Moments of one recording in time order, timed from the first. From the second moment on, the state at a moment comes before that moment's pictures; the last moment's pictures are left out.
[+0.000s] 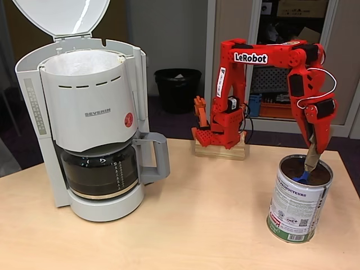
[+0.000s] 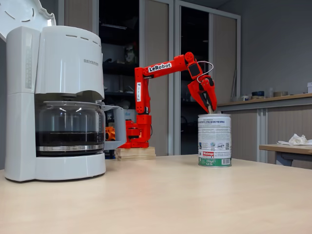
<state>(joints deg) -49.0 94.0 80.5 82.7 12.0</state>
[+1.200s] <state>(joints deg) -48.3 84.5 64.5 90.5 11.2</state>
